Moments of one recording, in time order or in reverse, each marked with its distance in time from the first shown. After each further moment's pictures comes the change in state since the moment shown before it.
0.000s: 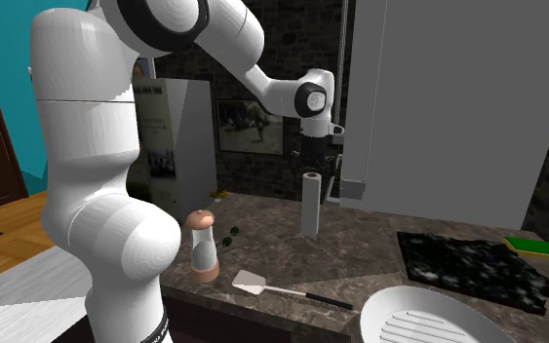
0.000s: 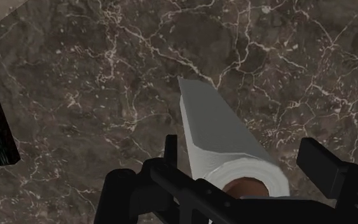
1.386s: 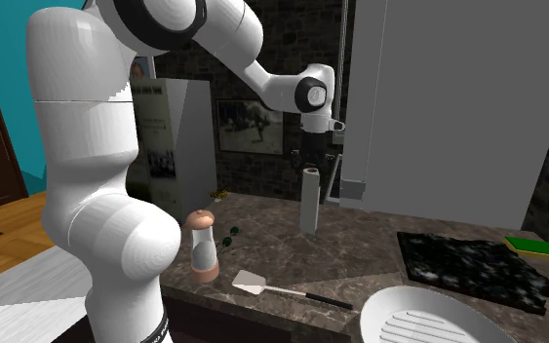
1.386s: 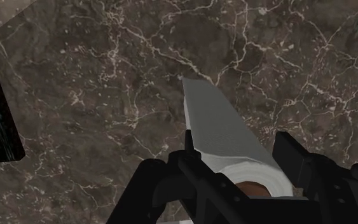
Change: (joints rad) arm 0.000 -0.015 -0.001 0.015 -0.006 -0.029 0.003
